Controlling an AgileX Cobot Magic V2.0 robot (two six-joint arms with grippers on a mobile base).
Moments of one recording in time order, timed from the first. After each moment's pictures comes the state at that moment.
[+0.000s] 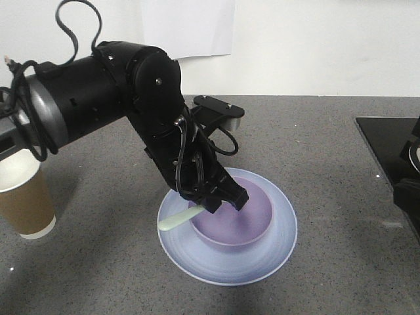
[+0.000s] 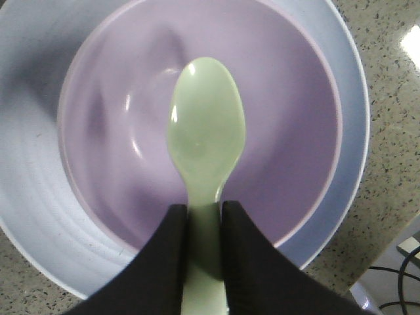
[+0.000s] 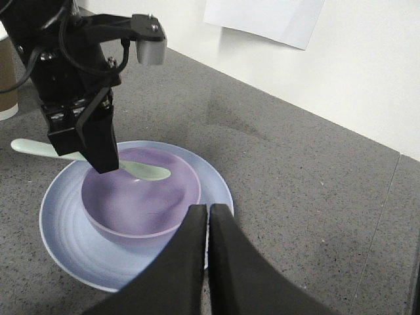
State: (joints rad) left arm -0.72 1.85 -1.71 -0.20 1.25 0.15; right arm 0.29 0.56 -0.73 0.35 0.66 -0.49
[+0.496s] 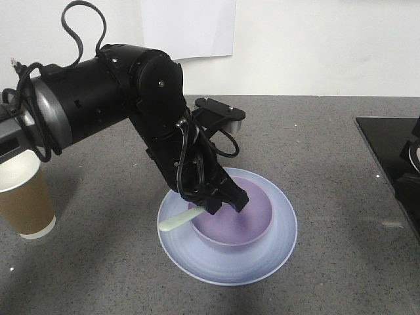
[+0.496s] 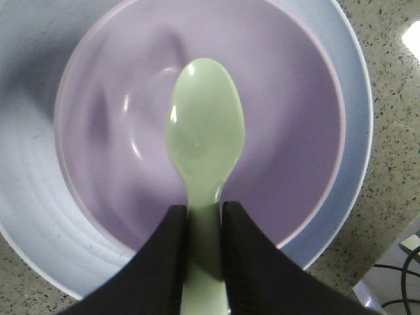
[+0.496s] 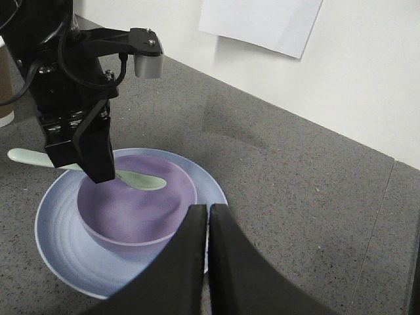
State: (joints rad) left arm -0.72 1.86 -1.71 -0.20 1.25 0.17; right arm 0.29 0.56 -0.73 0.35 0.64 -0.49
